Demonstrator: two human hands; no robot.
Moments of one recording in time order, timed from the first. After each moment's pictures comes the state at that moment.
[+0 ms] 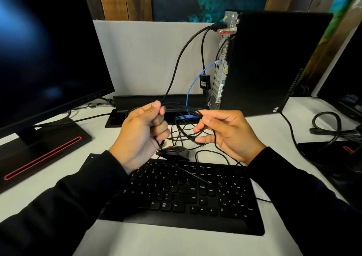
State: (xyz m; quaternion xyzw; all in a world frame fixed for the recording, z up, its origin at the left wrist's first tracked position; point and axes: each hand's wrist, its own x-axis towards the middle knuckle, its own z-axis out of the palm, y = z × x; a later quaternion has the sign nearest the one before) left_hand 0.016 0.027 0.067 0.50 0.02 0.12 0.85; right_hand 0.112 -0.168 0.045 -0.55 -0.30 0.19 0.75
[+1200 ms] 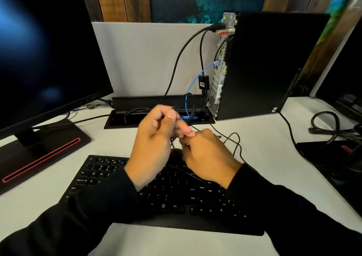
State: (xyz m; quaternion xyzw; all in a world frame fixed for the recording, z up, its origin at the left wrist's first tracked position) left_hand 0.007 -0.007 0.055 0.66 -0.06 0.28 0.70; right_hand 0.069 -0.137 0.040 -0.91 -0.36 -0.03 0.19
